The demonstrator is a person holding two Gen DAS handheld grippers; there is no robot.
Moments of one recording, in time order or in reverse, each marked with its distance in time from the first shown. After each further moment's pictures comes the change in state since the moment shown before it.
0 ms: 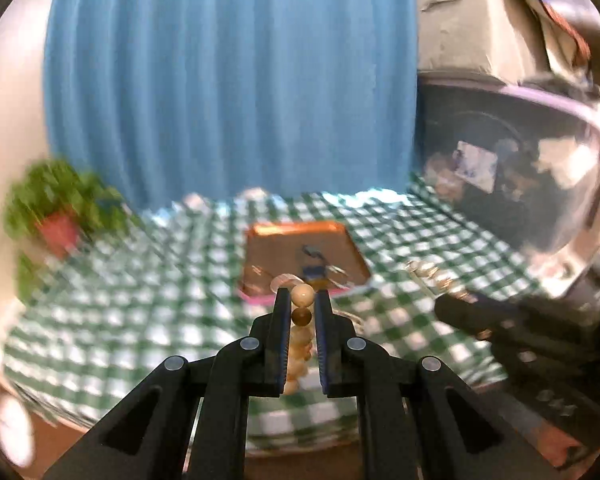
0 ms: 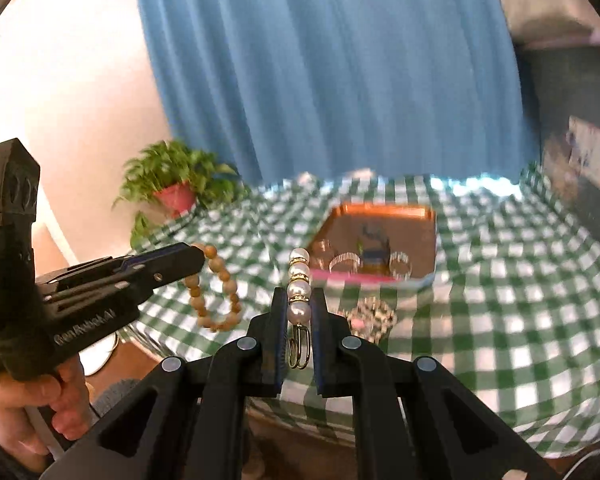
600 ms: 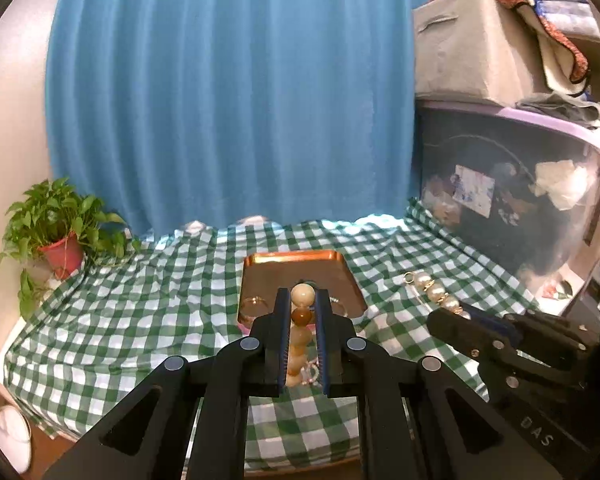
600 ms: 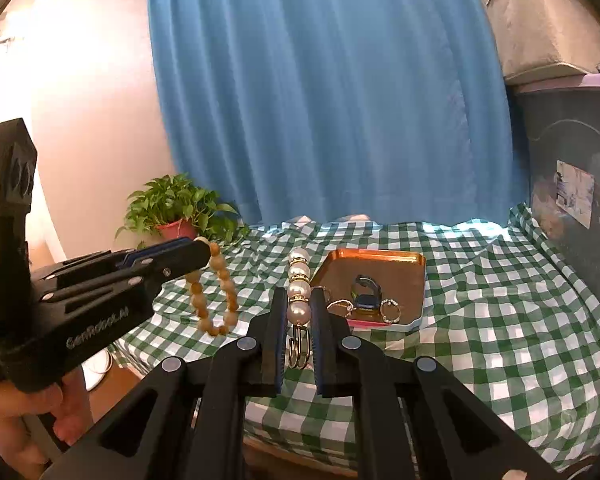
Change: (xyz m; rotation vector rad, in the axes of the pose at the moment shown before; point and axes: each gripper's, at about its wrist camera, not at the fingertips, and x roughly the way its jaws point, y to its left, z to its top) left arm 0.006 -0.001 0.026 -0.030 -0.045 -0.020; right arm -0.013 0.003 0.017 -0.027 -0.087 -0.043
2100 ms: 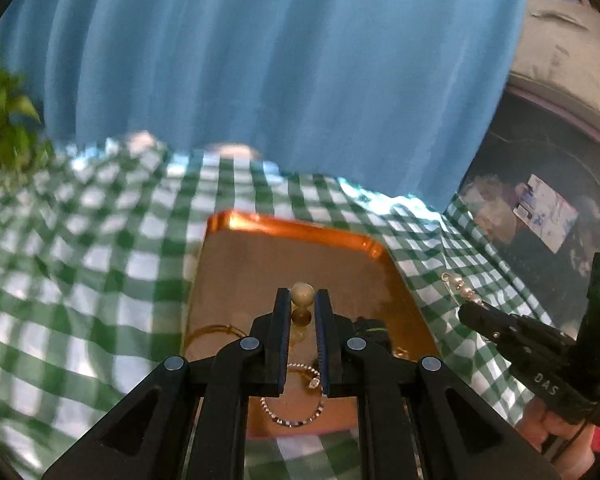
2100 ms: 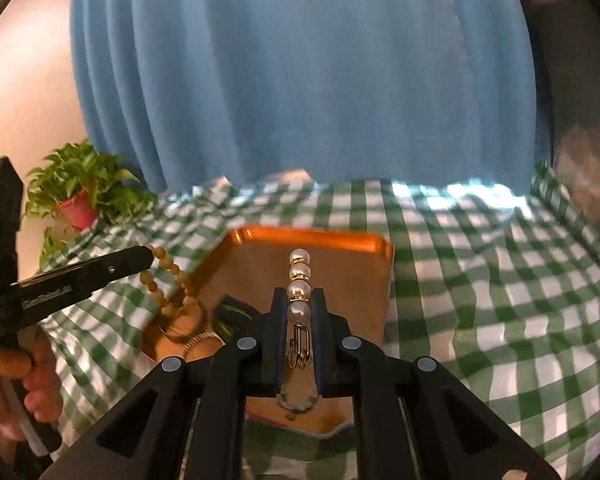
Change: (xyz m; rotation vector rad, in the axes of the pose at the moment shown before) left arm 0.327 0.099 -0.018 -0.266 0.170 -0.200; right arm 0.261 -0.154 -0.001 0.038 0.173 -0.086
